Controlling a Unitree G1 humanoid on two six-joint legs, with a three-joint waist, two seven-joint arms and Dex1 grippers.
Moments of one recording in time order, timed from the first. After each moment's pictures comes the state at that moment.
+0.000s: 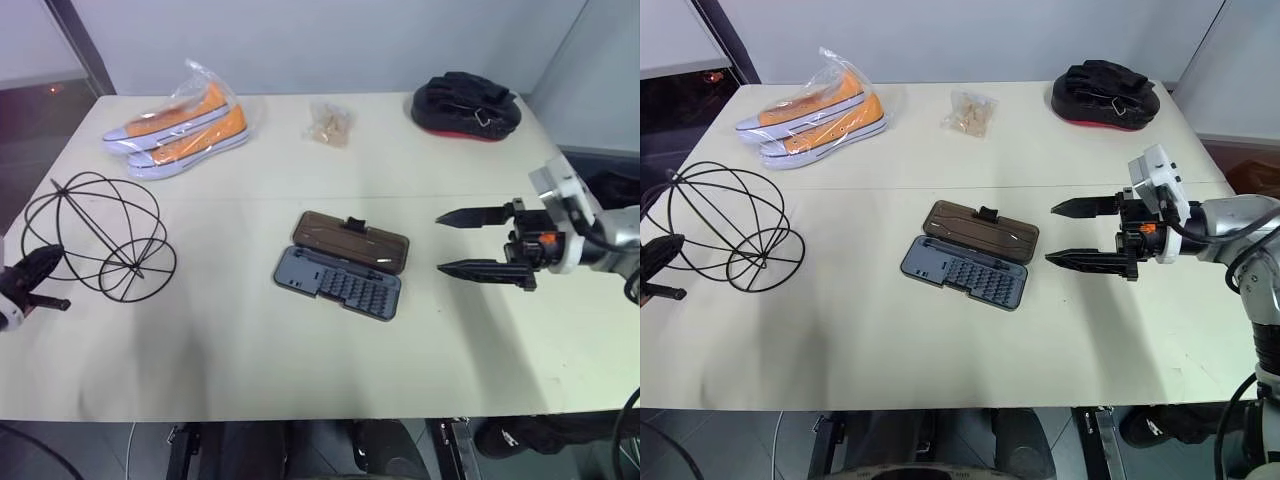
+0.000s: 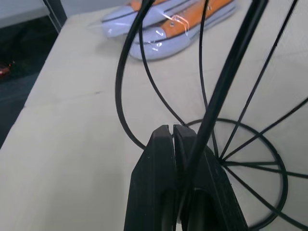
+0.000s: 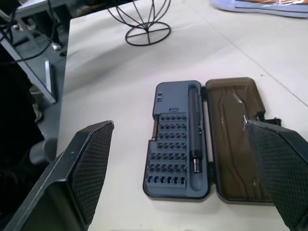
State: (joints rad) left arm 0.11 0.80 0.73 -0.09 -0.48 0.46 -0.64; right arm -0.45 -1.00 -0.17 -0.13 0.70 0.65 1.33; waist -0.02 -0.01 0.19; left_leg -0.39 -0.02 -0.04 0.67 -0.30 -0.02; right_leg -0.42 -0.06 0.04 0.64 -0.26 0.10
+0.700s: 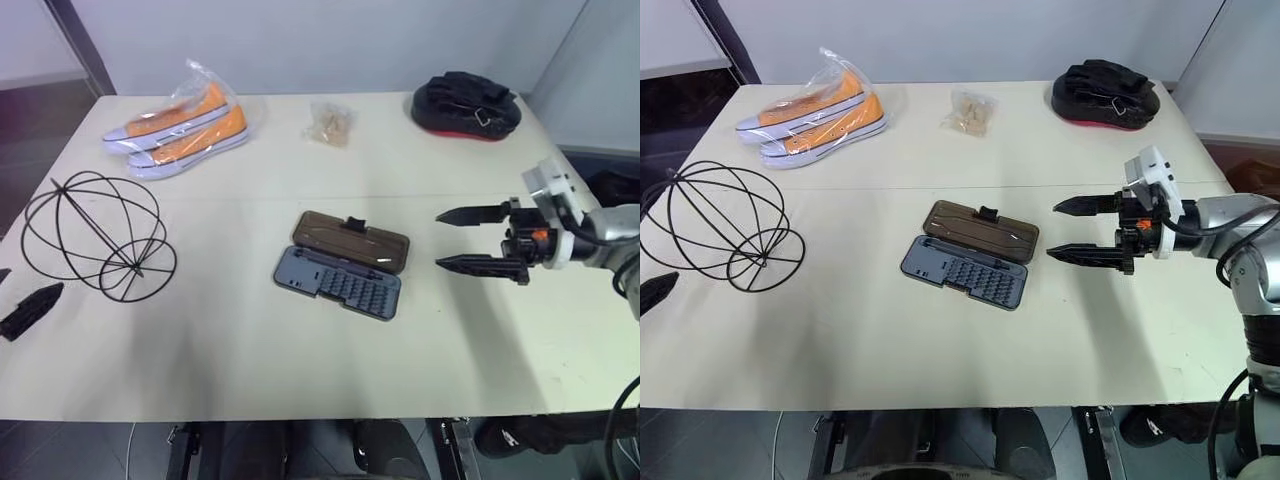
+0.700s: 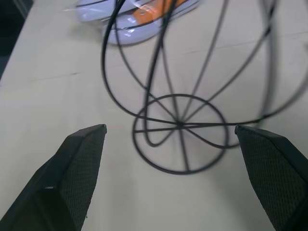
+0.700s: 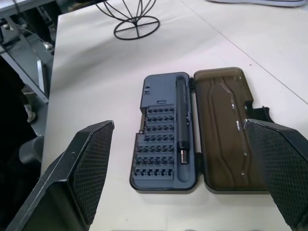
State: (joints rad) left arm 0.42 0.84 1.03 -0.24 -0.71 0.62 -0.91; right arm -0.50 -0.99 -0.12 -0.02 0.63 0.59 1.36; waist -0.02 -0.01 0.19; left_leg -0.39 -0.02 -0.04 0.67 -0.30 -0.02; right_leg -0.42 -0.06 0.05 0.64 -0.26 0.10
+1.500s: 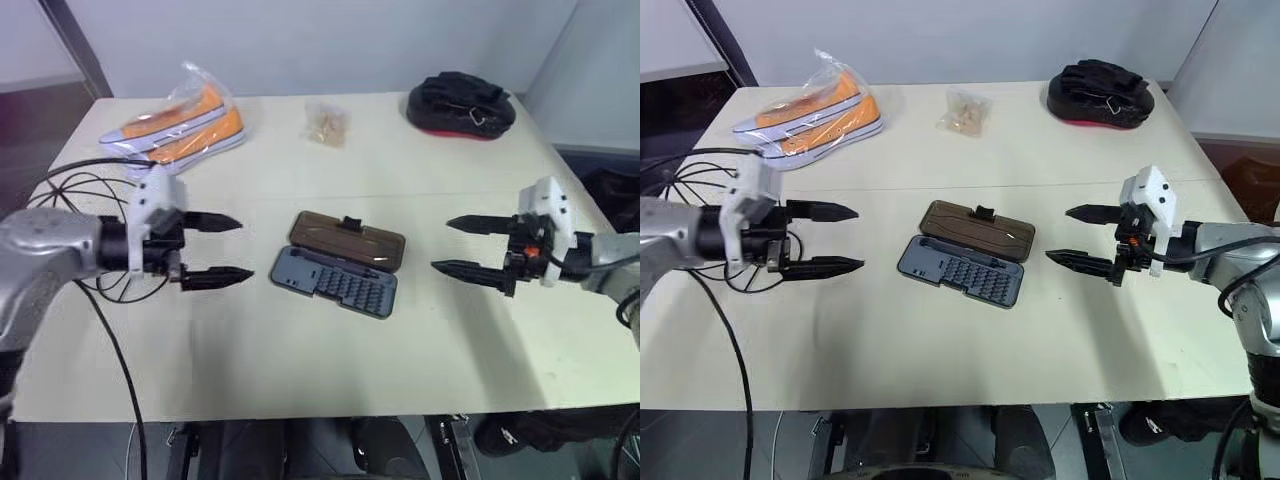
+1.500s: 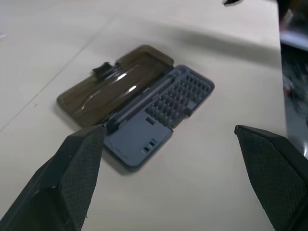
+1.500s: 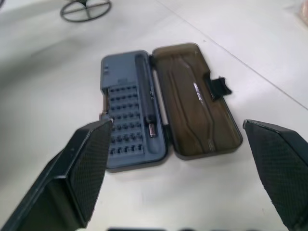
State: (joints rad) left arm -0.47 1.05 0.04 -0.26 -0.71 0.67 -1.15; right arm -0.29 -0.95 -0.24 -0.26 0.61 0.67 1.07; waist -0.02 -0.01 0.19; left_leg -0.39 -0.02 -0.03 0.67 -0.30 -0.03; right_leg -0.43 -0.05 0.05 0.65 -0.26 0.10
